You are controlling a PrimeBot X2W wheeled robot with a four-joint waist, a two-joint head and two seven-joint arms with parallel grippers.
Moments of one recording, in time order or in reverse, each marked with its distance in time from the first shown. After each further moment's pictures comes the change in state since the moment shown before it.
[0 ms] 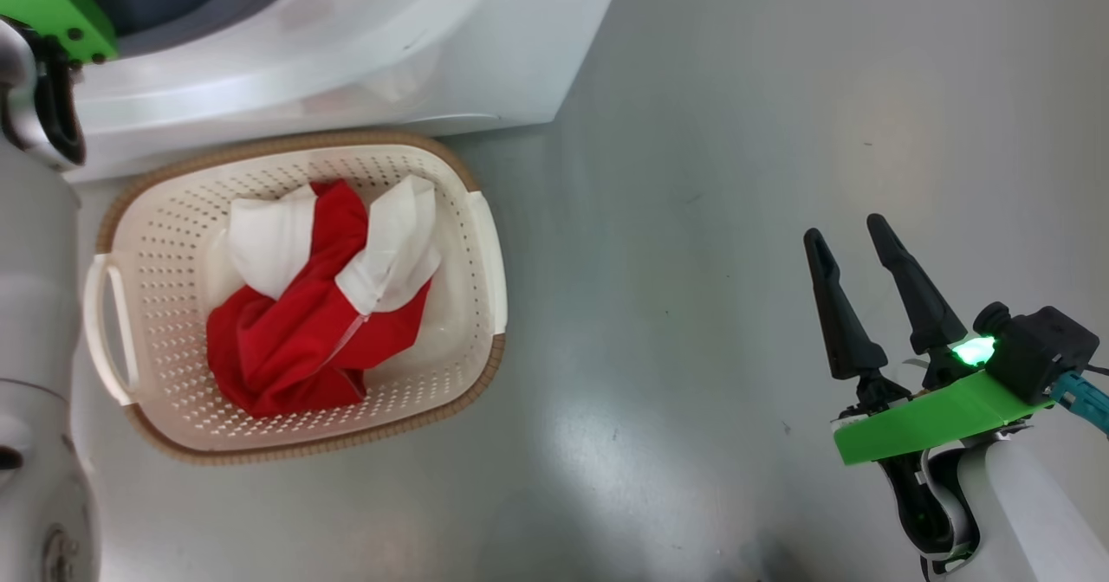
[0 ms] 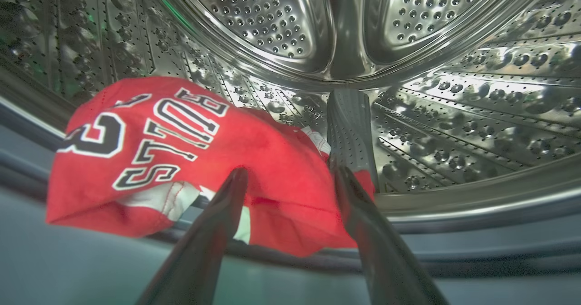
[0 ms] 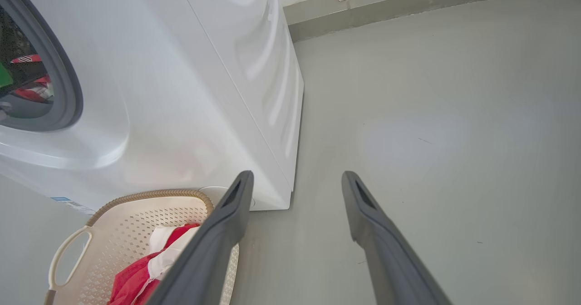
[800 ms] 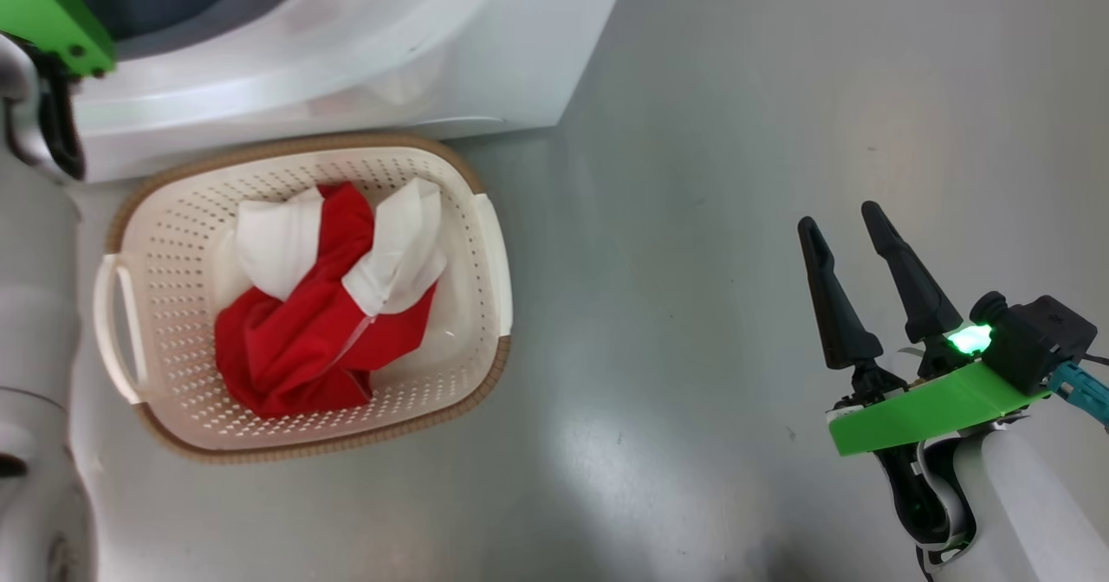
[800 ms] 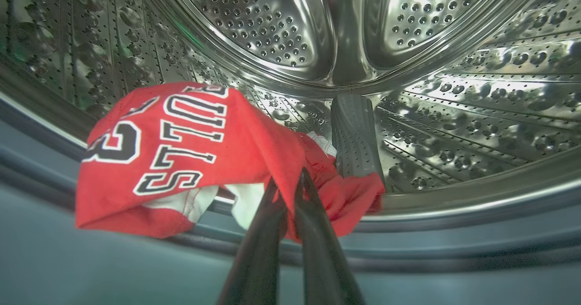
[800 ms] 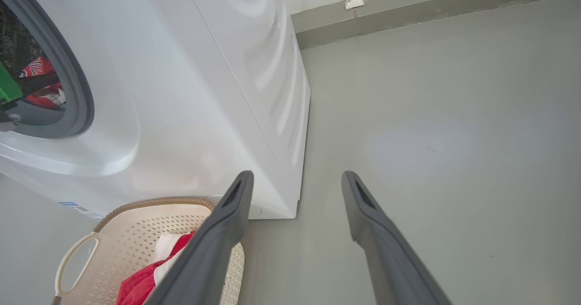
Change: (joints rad) left arm 0.003 0.015 -0.040 0.028 -0.009 -0.008 -0.061; right arm -0.022 0.003 0.009 -0.003 0.000 0.000 0.000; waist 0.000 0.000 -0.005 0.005
